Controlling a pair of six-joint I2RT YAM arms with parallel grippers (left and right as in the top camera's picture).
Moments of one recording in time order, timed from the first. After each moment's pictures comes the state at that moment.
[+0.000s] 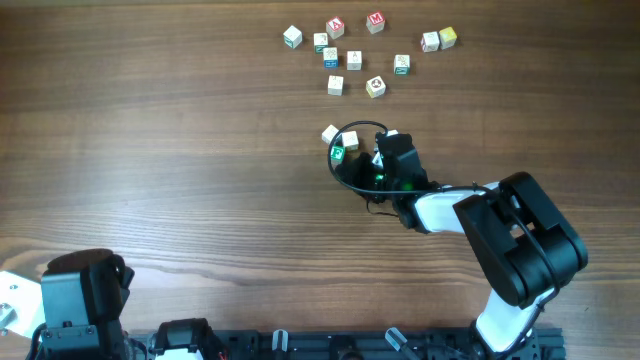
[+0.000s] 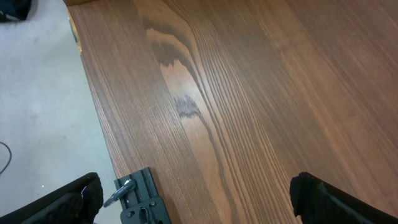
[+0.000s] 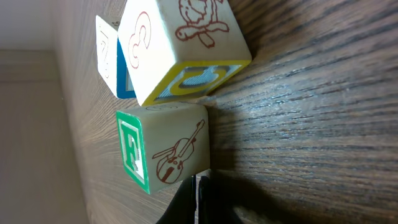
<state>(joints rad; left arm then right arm) 0.08 0.66 1.26 -1.67 -0.62 -0.99 0.46 1.92 0.67 0.54 -0.39 1.10</state>
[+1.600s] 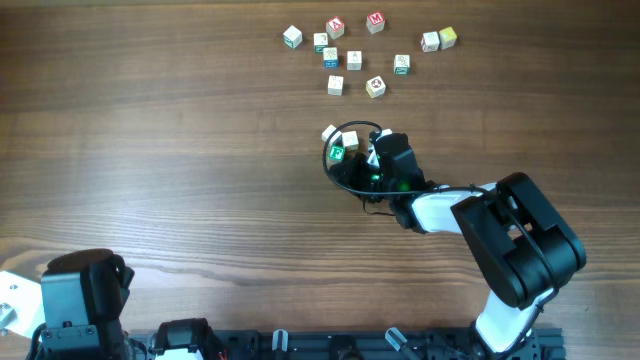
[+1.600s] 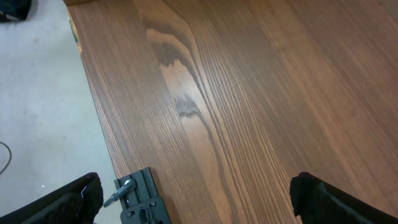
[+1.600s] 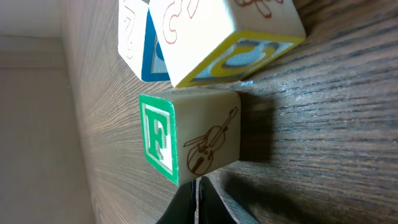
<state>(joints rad) 0.08 0.66 1.26 -1.67 -0.62 -0.99 0.48 1.92 0.68 0.55 -0.42 1.09</state>
